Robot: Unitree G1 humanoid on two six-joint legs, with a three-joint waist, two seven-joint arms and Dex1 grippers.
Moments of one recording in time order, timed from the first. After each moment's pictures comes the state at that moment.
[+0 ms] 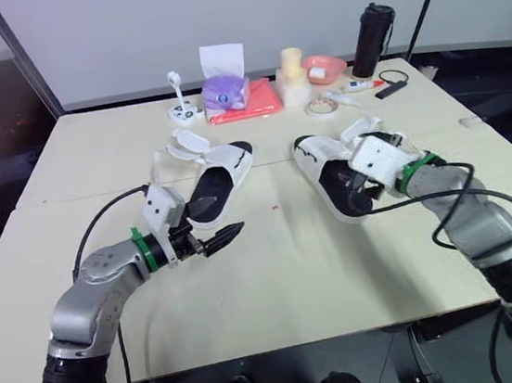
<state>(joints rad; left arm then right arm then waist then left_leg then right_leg) -0.34 0.55 0.04 -0.28 -0.54 0.55 -0.75 -0.60 -0.80 0.26 -0.03 -0.23 0.35 0.45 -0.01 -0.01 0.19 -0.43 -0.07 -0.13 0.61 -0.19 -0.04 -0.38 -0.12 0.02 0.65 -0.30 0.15</state>
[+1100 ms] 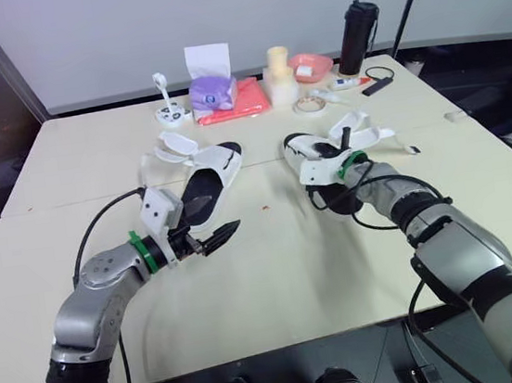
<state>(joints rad) -0.31 0.53 0.05 -0.28 -0.50 0.49 -0.72 -1.17 -0.44 0.57 1.28 -0.75 -0.31 -0.10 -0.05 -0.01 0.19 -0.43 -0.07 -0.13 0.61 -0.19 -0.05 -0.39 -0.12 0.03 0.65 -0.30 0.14</state>
